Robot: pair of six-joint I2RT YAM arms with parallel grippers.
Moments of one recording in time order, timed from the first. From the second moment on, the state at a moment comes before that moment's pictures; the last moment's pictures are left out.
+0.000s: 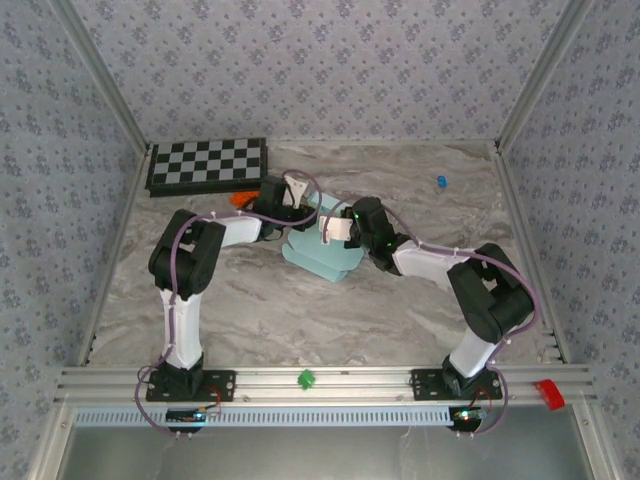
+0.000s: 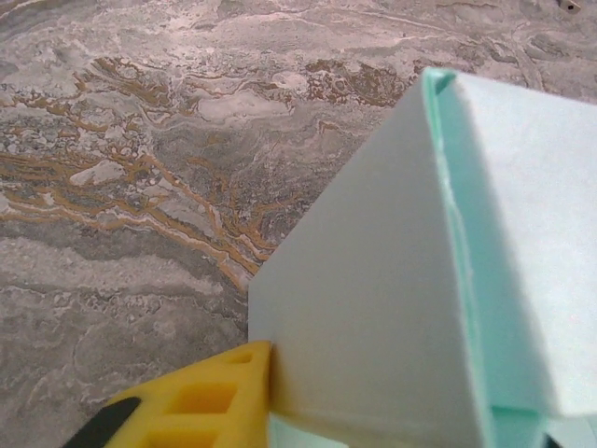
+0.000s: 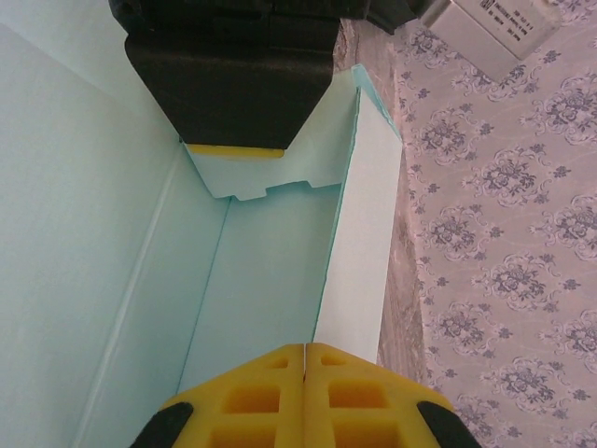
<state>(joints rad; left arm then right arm) -0.47 2.05 1.21 0.18 0.35 -0.19 0.61 1.68 0.88 0.28 0.11 -1.13</state>
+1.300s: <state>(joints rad) -0.61 1.80 1.05 0.03 -0.07 -0.24 0.62 1.40 0.83 0.20 0.12 -0.78</state>
